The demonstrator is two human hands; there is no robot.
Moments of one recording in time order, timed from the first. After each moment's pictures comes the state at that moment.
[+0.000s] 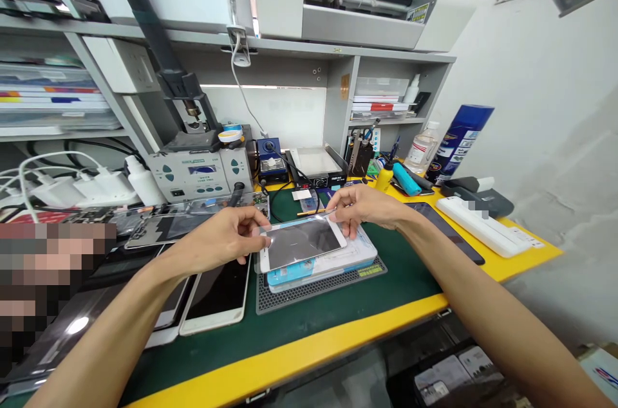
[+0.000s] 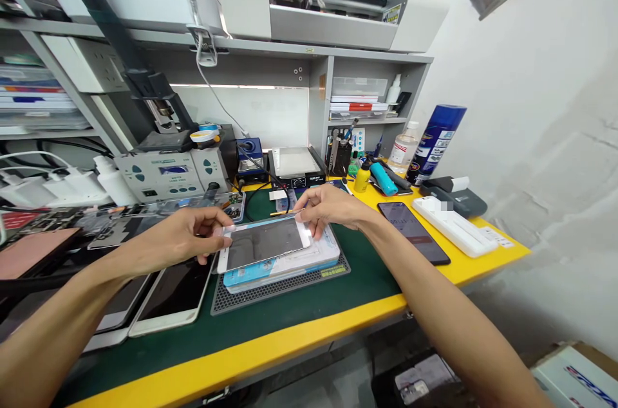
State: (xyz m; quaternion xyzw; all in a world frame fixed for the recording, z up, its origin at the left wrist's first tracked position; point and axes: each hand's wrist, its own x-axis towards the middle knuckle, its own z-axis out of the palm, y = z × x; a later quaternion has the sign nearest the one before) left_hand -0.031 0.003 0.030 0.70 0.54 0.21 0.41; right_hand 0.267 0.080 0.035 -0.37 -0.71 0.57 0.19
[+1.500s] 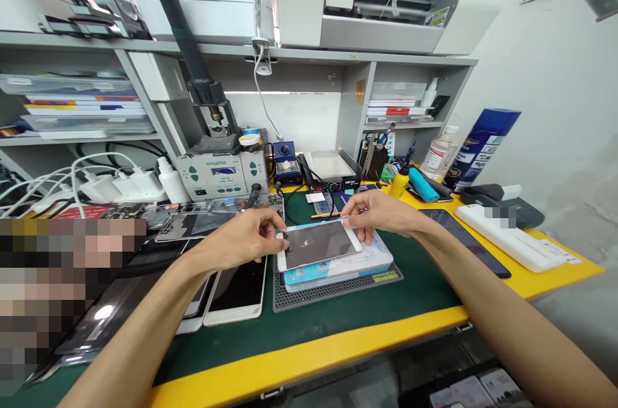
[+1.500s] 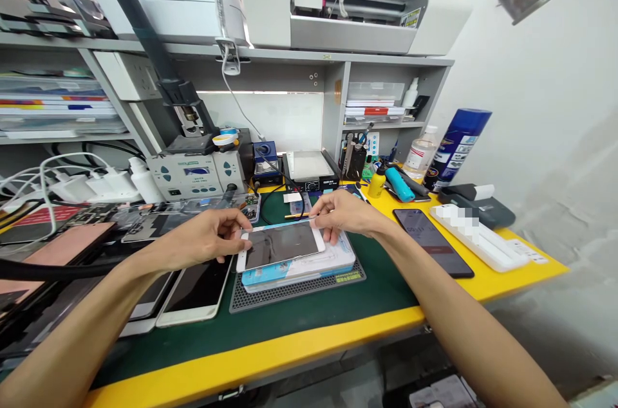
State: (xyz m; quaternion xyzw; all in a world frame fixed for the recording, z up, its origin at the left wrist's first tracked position) left_hand -0.029 0.000 0.032 0.71 0.55 0.21 0.38; right_hand 0.256 0.070 0.041 -0.44 -0.72 0.50 0.18
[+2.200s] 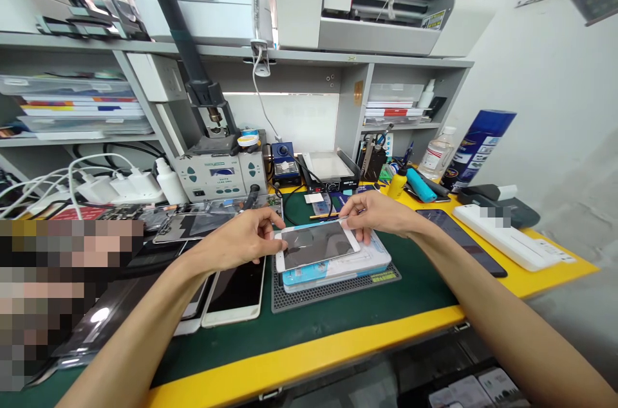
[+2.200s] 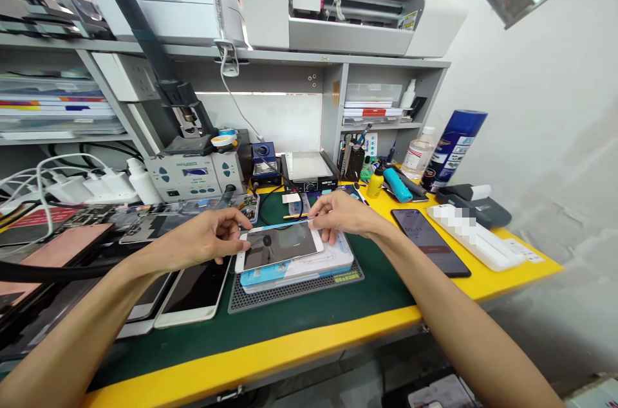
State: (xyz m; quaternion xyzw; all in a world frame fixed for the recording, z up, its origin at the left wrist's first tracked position) left_hand -0.034 0.002 0.026 0.71 0.55 0.22 0.39; right_hand 0.257 0.072 0.037 -0.44 -0.72 0.50 0.18
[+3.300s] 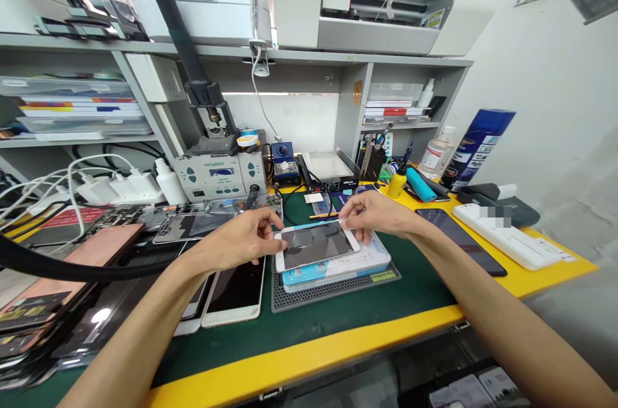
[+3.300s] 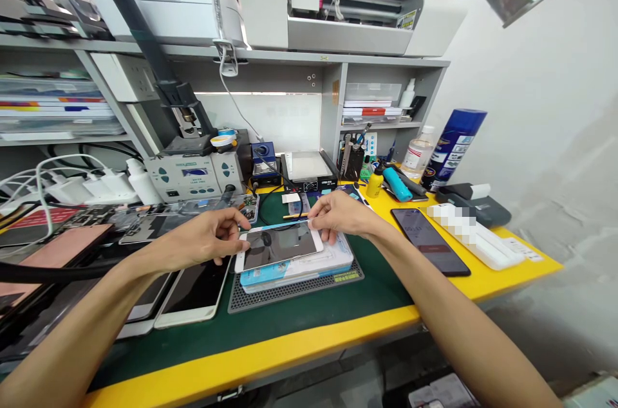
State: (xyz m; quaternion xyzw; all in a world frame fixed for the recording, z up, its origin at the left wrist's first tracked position) left_hand -0.031 0.001 0.029 0.70 0.56 0.20 0.40; right_hand 0.253 0.071 0.035 -0.46 -0.72 0.49 0.19
